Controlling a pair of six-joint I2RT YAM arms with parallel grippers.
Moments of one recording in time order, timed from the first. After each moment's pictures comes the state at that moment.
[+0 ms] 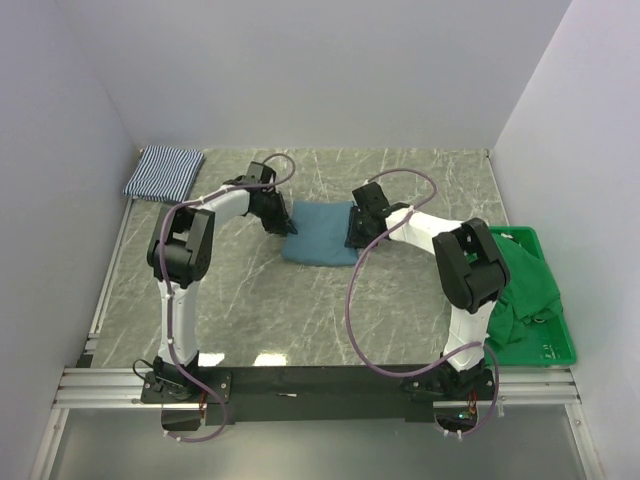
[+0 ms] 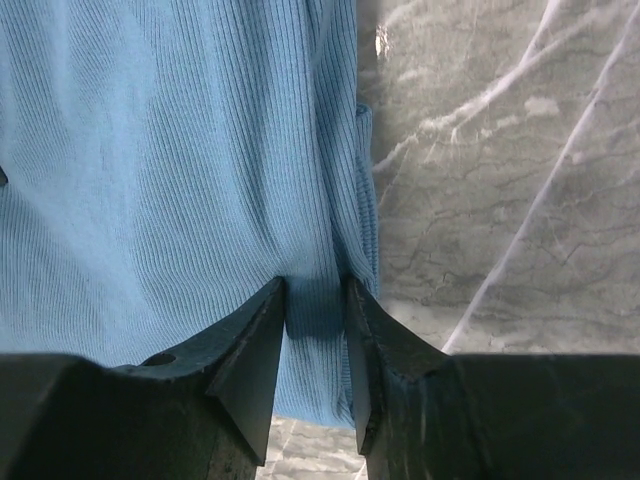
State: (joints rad) left arm -0.32 2.14 1.51 -0.44 0.39 -0.68; right arm 0.46 1.89 1.20 -0.32 0.00 0.58
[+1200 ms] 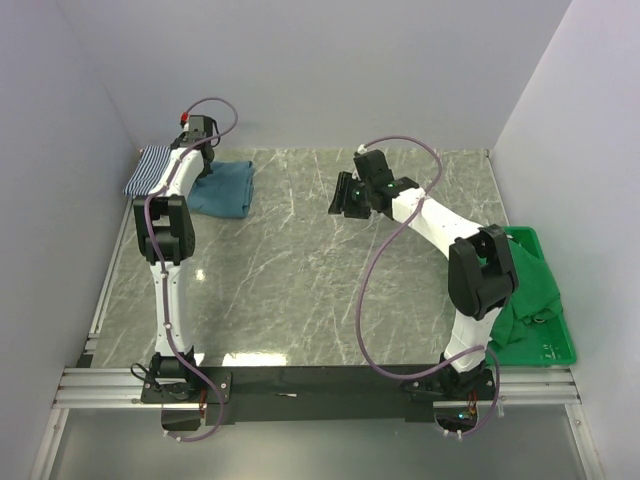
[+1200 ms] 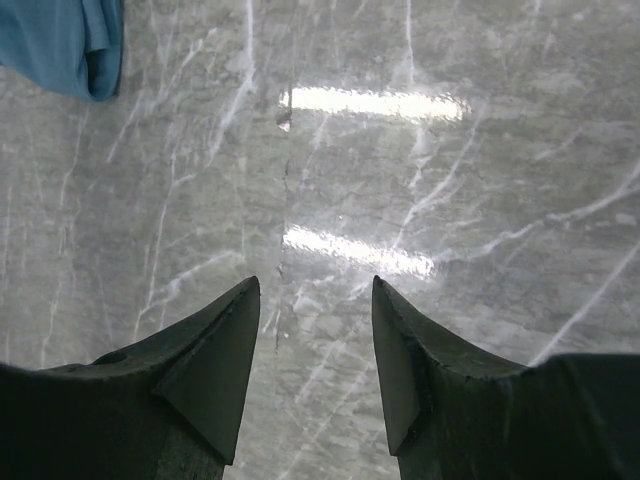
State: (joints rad) left arm -0.01 2.43 2.20 -0.68 -0.48 -0.17; right arm 0.46 1.83 1.44 -0.41 -0.13 0.56
